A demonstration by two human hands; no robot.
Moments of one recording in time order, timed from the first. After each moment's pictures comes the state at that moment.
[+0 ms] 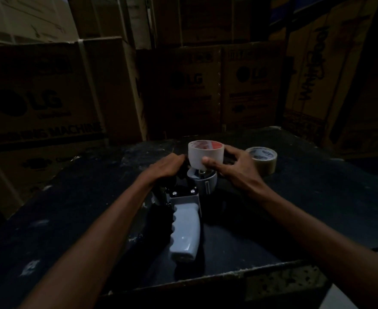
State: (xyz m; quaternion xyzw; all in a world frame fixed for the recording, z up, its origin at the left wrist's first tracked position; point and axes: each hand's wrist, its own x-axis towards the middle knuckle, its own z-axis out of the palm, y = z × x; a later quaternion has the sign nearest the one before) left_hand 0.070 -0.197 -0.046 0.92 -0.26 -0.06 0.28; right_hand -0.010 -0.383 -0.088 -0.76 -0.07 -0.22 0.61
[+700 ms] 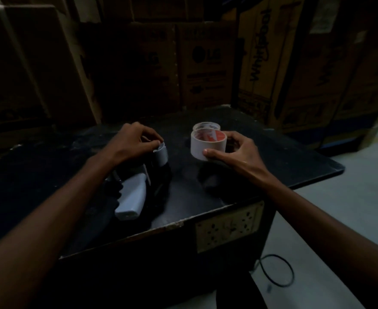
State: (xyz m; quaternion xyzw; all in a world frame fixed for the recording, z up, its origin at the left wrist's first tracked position) left_hand 0.016 -0.218 -0.036 0.87 -0.41 0.09 0.25; right_hand -0.123 -0.471 -0.100 -0.80 0.05 -0.29 0.52
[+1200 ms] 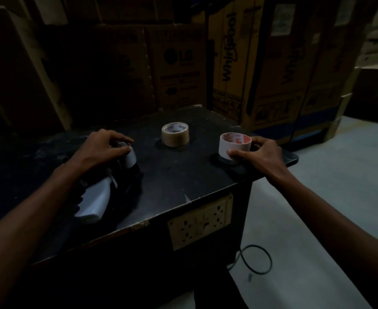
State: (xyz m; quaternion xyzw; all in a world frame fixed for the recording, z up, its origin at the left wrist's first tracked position) left_hand 0.012 -0.227 -0.044 0.88 -0.41 0.10 0.24; right_hand -0.191 -0.578 -0.118 -0.80 0.23 -0.32 0.45
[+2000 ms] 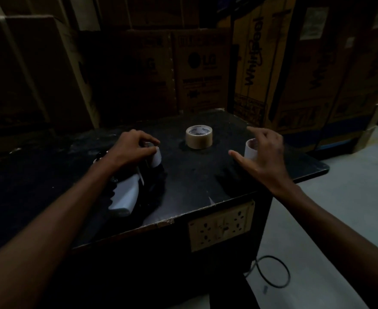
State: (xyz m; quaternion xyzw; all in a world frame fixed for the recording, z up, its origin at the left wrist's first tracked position) left_hand 0.013 -0.225 -0.048 0.88 -0.38 0.09 0.26; right_hand -0.170 -0.512 -0.096 -0.89 0.17 -0.37 0.18
